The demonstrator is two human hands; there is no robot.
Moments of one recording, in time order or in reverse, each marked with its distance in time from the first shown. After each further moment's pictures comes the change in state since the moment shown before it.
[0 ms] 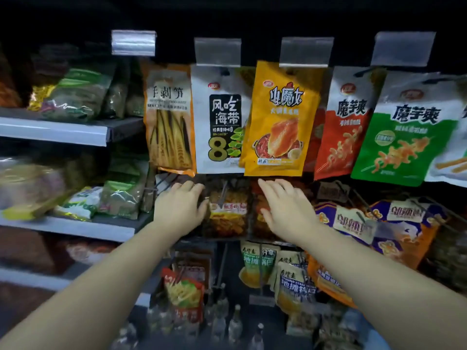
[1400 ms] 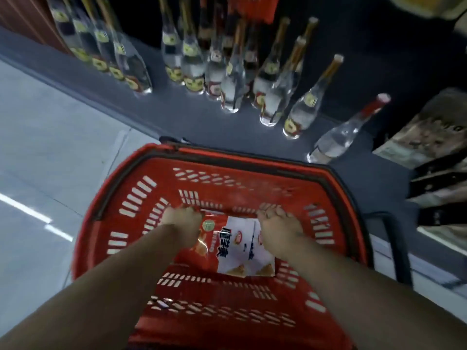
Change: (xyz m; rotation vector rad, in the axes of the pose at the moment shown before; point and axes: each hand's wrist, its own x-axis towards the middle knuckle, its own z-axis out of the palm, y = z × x) left_hand -0.561 -0.034 0.652 0.144 -1.248 0.065; right_hand -0.388 -0.187 0.735 0.002 -1.124 -0.263
